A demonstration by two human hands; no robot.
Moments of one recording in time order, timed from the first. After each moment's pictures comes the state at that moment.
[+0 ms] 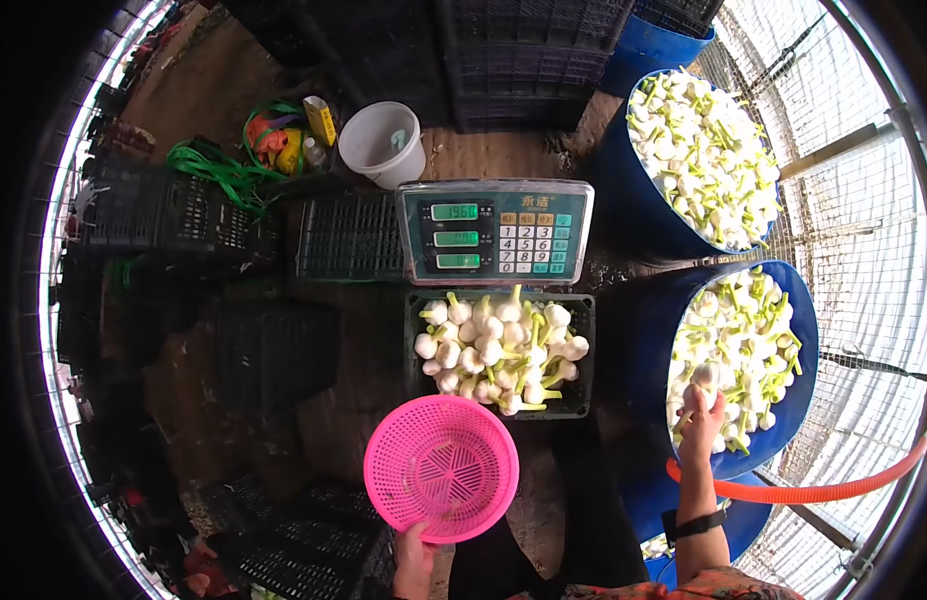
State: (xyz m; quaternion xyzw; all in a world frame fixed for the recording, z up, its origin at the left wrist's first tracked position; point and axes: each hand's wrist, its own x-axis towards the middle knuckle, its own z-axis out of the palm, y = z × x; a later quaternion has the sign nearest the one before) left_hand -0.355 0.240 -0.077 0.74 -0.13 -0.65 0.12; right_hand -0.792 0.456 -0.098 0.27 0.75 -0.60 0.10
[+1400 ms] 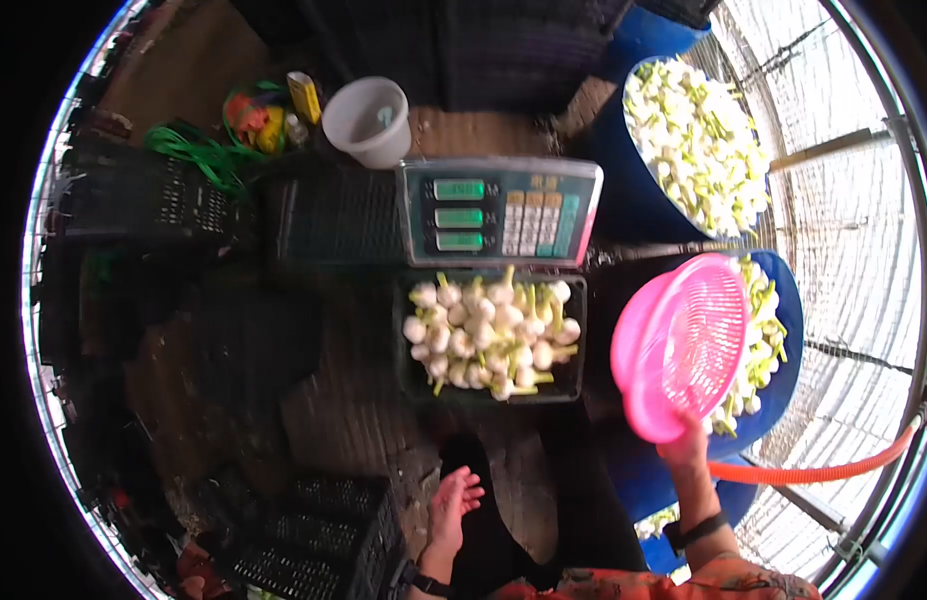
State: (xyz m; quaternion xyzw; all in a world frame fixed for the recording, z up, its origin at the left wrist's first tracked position) left_hand -0.435 0.240 -0.073 0.59 -0.28 -0.76 0.00; right_hand -0.752 0.482 -0.092 0.27 0.50 -0.79 0.25
